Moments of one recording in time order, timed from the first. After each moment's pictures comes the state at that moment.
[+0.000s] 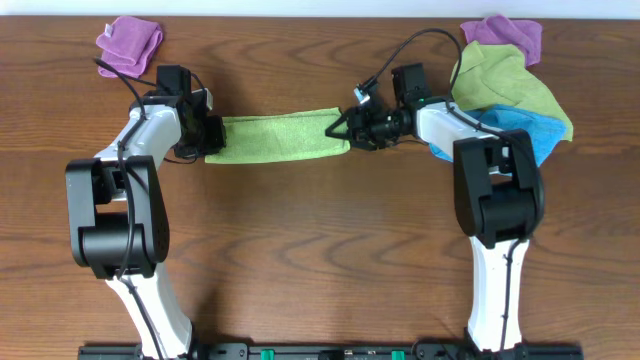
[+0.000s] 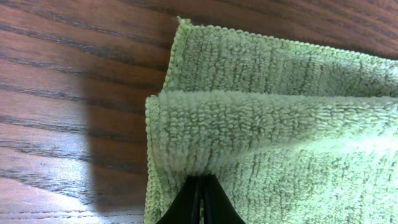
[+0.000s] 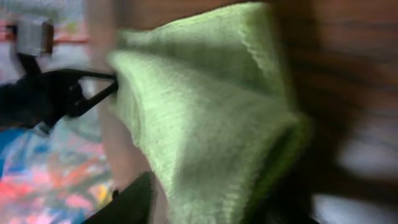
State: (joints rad) left arm 0.04 2.07 1.37 -0.63 0.24 -0.15; right arm 0.22 2.34 1.54 -0.34 -0.96 0.42
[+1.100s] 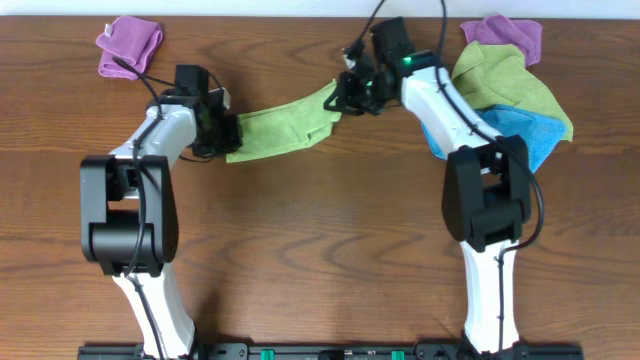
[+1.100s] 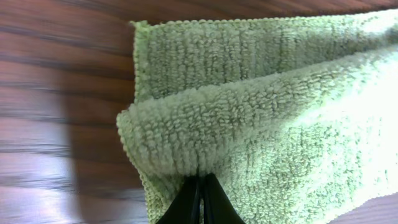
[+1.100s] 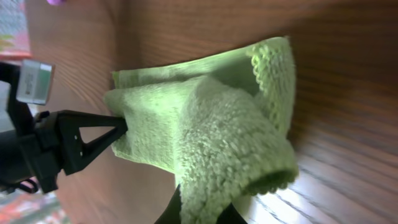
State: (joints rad) left arm -0.04 2.08 1.38 -0.60 0.31 -0.22; right arm 0.31 2.34 1.93 -0.72 -0.64 0.39
